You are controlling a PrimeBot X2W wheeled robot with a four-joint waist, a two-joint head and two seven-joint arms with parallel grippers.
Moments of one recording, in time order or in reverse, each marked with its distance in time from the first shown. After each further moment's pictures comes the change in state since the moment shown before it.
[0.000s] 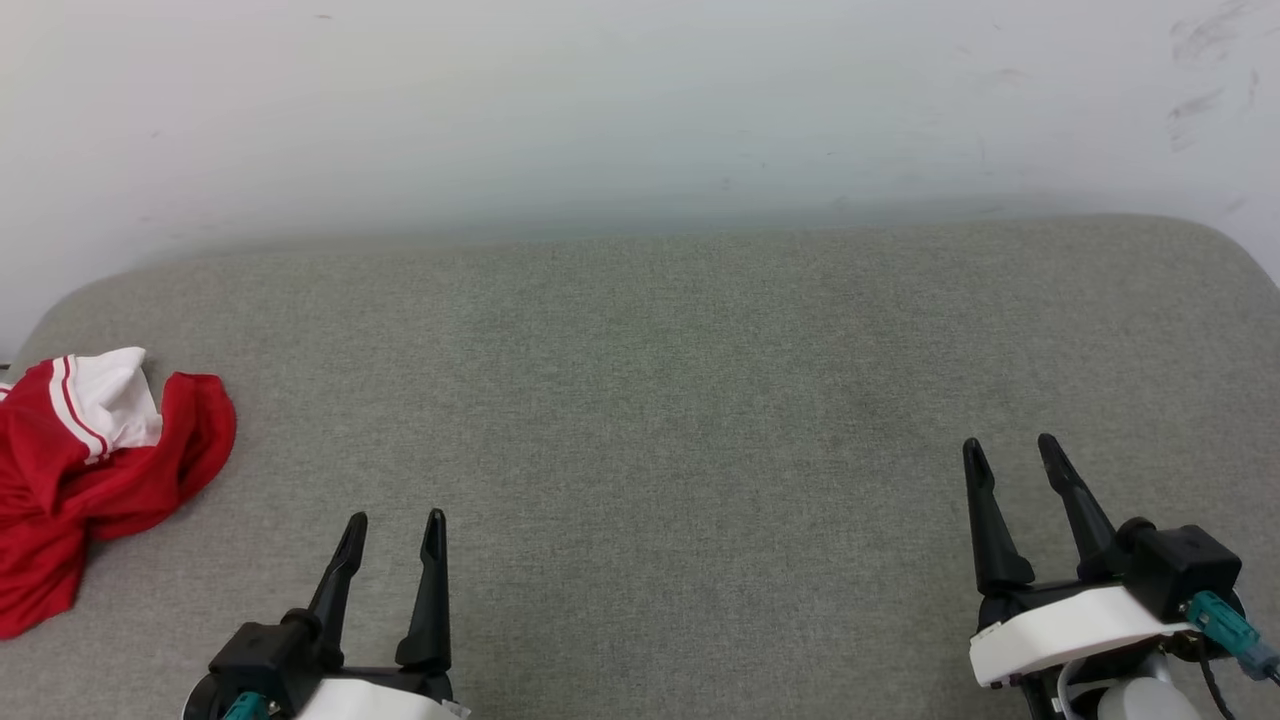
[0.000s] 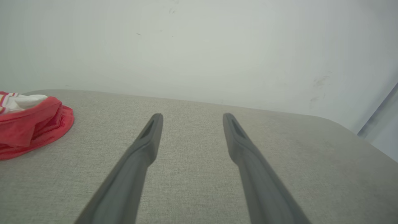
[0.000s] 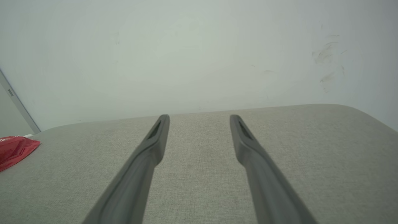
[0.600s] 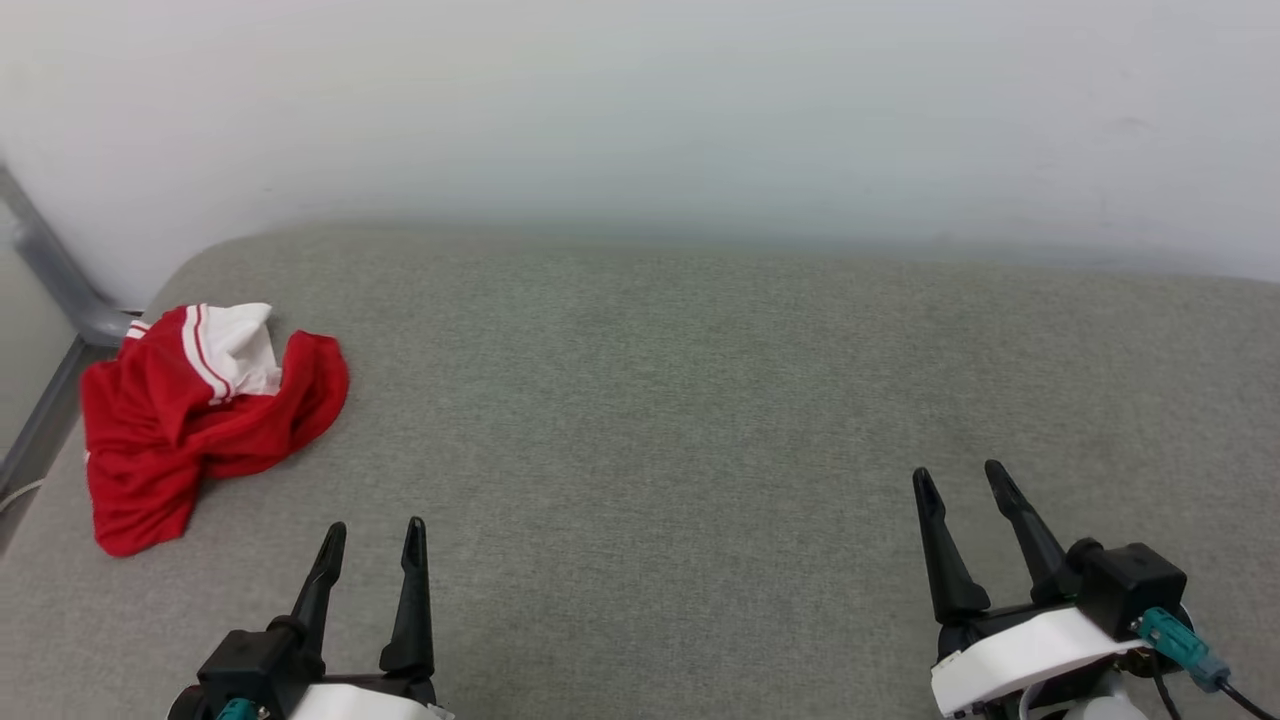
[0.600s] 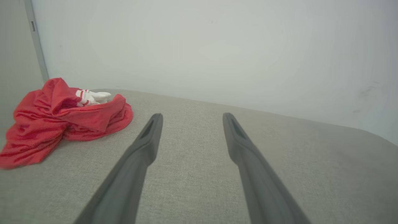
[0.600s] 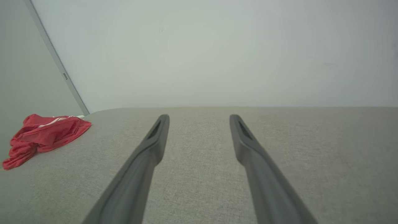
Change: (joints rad) left arm 0.005 0.000 0.028 0.011 0.026 0.014 0.000; right arm 0.020 0.000 0.077 0.017 0.027 0.000 0.000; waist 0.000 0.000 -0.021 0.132
